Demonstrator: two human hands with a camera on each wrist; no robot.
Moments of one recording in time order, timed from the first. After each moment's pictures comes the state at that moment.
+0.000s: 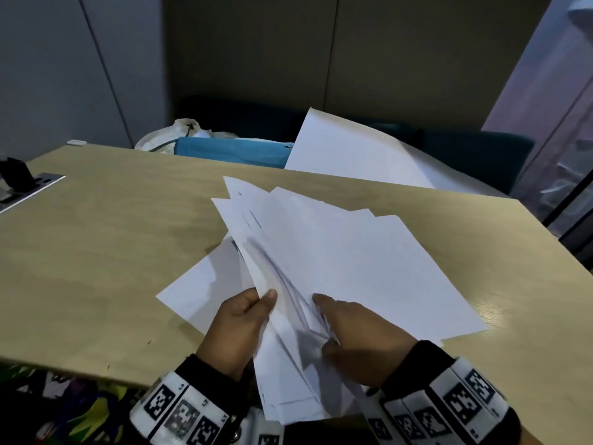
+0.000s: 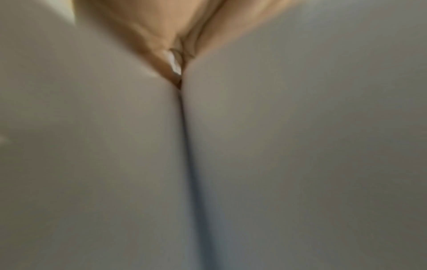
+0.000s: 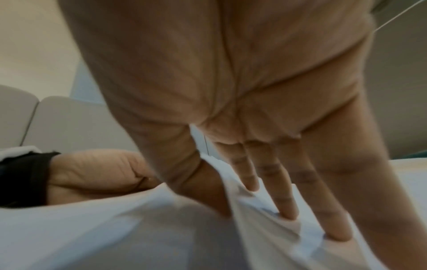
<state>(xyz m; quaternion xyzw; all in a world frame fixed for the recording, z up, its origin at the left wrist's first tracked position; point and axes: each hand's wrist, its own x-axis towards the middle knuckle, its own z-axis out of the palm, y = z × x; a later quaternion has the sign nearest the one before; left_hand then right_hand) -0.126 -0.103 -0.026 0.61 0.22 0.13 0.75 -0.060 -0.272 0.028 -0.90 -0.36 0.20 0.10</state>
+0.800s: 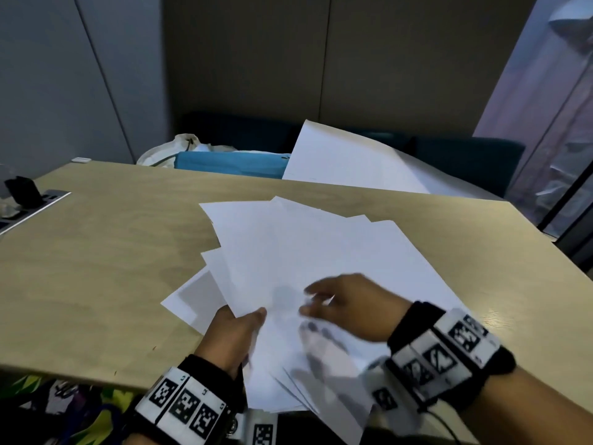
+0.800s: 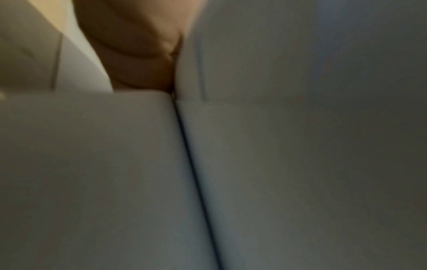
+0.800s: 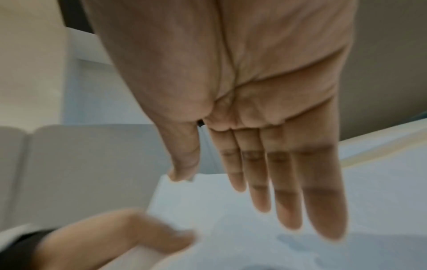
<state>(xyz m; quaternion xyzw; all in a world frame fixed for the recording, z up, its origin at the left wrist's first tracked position) -0.127 -0.096 -0.032 0.59 0.30 0.11 0.74 -0.038 -0.265 0.052 -0.89 -0.35 0.22 0.21</state>
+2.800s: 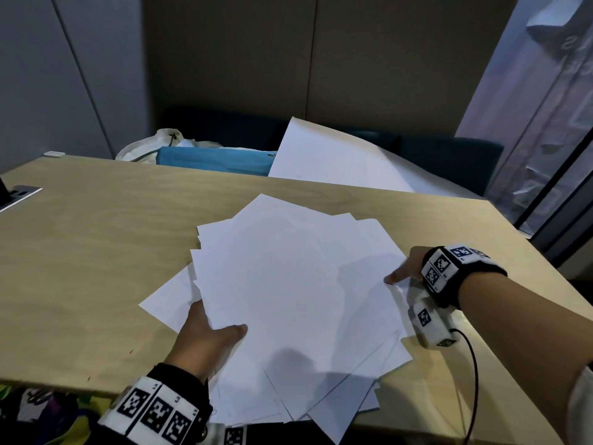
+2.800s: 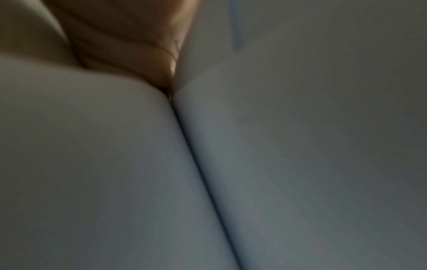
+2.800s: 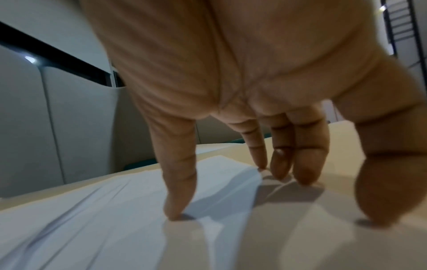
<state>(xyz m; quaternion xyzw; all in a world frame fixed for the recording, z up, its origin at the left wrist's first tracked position) -0.134 -0.079 -0.055 0.66 0.29 0.10 0.69 0.116 -0.352 0.026 -0.97 0.00 0.24 0.00</state>
